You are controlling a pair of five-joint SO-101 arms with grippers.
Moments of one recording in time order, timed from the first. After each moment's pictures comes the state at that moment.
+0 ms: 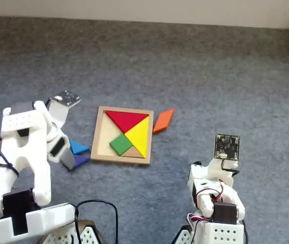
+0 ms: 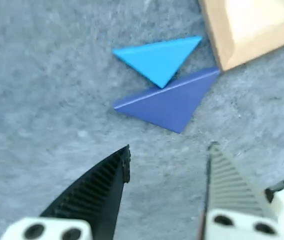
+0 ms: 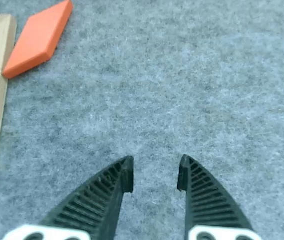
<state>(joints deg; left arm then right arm) -21.6 -8.3 32.4 80.9 -38.4 -0.7 -104.1 96.0 64.6 0.1</state>
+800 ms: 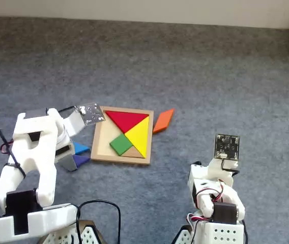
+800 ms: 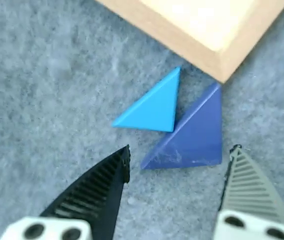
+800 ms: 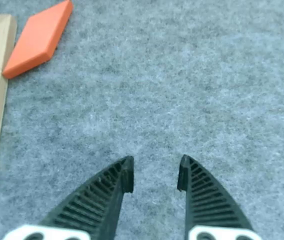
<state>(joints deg) -17.1 -8.3 40.2 62.6 -67.4 -0.7 -104.1 96.0 64.6 0.1</state>
